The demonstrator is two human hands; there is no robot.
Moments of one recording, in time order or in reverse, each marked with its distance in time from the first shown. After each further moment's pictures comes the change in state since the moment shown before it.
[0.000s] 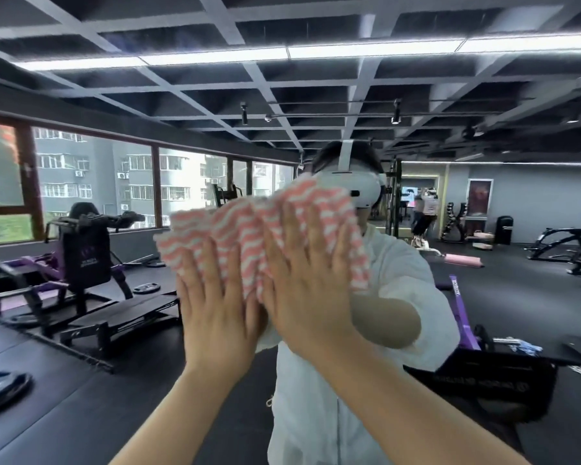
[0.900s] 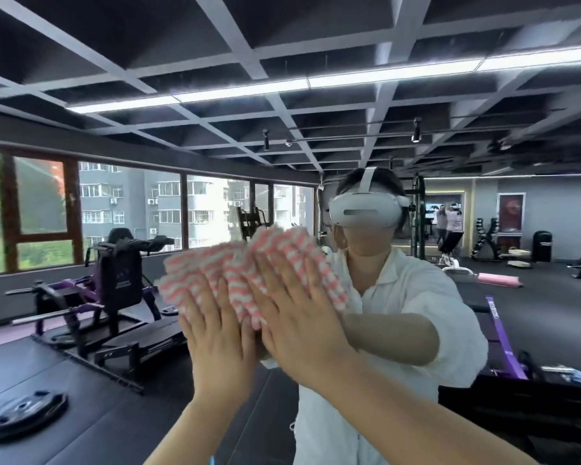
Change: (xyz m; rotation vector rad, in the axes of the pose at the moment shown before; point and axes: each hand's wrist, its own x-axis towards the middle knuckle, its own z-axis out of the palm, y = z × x) left_hand -0.014 -0.055 -0.005 -0.096 -0.040 -0.178; right_hand 0.005 -0.045 0.017 -0.033 -0.130 -0.294
